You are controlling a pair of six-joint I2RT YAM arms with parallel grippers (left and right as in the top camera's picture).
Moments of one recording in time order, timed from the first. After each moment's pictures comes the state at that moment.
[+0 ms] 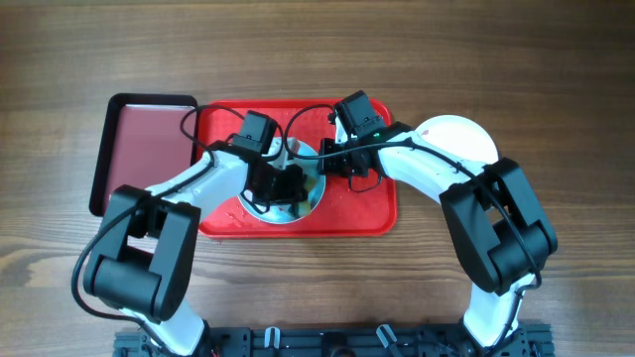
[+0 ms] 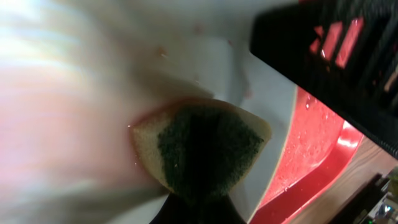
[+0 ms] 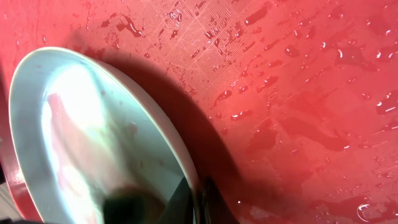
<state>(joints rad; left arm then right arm) -0.36 1.83 0.95 -0.49 0.52 -0.34 0.52 1.99 1.18 -0.35 -0.37 0.58</state>
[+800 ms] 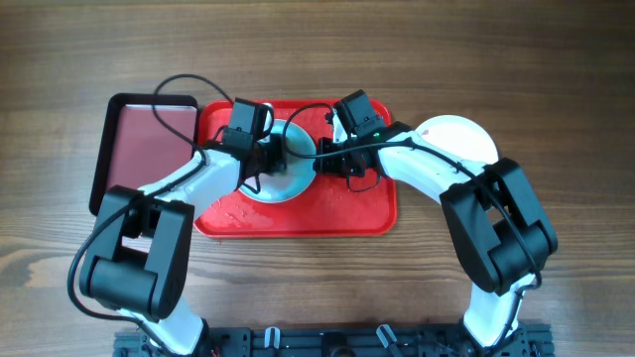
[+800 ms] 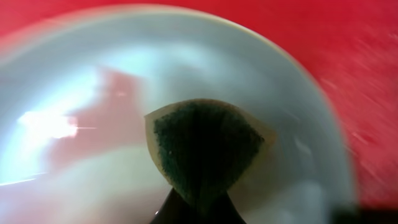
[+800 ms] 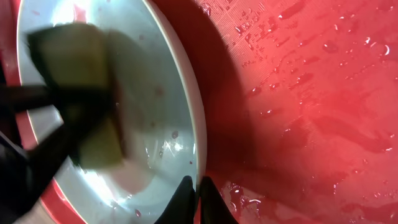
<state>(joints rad) -0.31 1.82 0.94 -0.21 0.16 -0.33 0.52 1.99 1.18 -0.34 -0.42 0.58</state>
